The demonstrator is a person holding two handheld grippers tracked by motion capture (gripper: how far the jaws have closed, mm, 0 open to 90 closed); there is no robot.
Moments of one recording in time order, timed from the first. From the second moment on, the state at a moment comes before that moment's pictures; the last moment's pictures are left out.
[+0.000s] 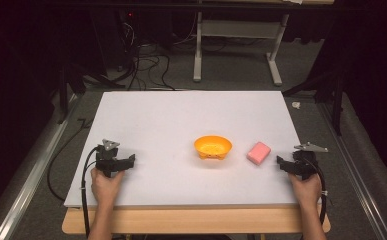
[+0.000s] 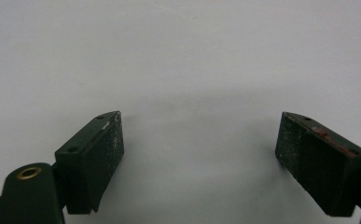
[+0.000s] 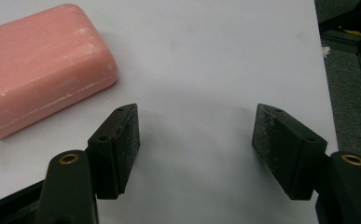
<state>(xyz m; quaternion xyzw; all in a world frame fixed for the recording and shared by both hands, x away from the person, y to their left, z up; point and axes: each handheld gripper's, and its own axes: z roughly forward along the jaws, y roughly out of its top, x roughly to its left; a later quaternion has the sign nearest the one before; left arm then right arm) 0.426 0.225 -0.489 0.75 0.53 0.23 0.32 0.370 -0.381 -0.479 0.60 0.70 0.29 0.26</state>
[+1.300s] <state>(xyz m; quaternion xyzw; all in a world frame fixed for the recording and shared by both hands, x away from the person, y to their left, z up) 0.426 0.225 -0.489 0.75 0.53 0.23 0.32 0.368 -0.379 -0.466 0.57 0.72 0.30 0.24</state>
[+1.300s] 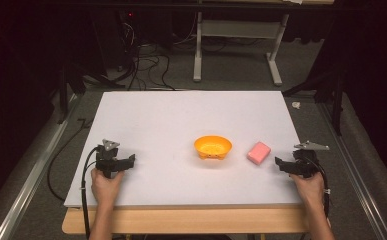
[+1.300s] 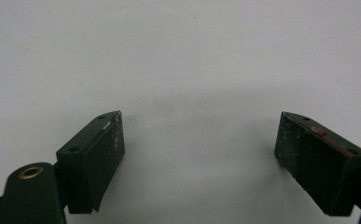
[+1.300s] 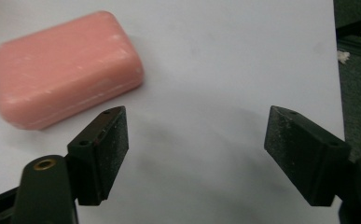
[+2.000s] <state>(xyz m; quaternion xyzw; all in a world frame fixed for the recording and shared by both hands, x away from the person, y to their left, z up) 0.426 0.225 -0.489 0.75 0.53 0.23 0.33 0.369 -0.344 -0.440 0.50 0.75 0.36 0.23</state>
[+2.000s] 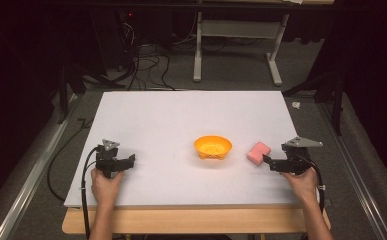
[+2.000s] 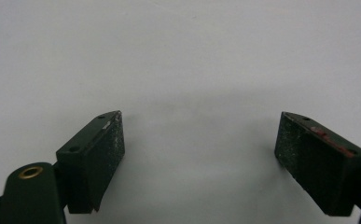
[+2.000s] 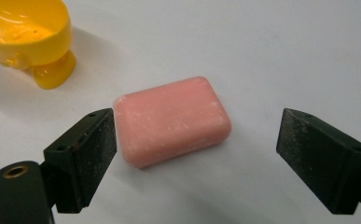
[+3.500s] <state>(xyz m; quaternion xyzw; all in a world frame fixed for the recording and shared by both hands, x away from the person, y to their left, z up) 0.425 0.225 -0.489 0.74 0.54 0.23 0.33 0.414 -0.313 -0.465 0.47 0.81 0.30 0.20</state>
